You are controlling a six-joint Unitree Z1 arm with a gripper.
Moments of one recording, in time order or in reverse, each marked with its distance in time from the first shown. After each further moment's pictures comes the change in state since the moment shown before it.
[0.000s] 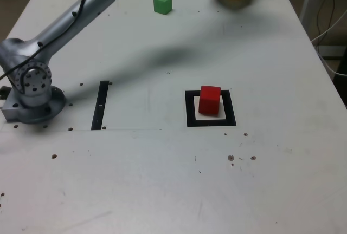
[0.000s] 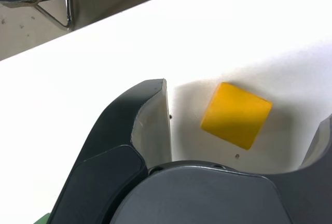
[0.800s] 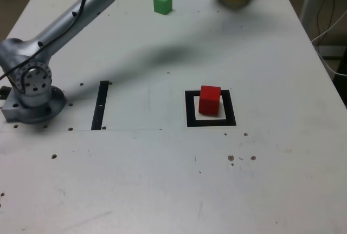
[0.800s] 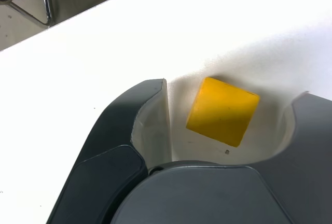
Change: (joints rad) arm 0.016 0.006 0.000 -0.005 -0.086 0.043
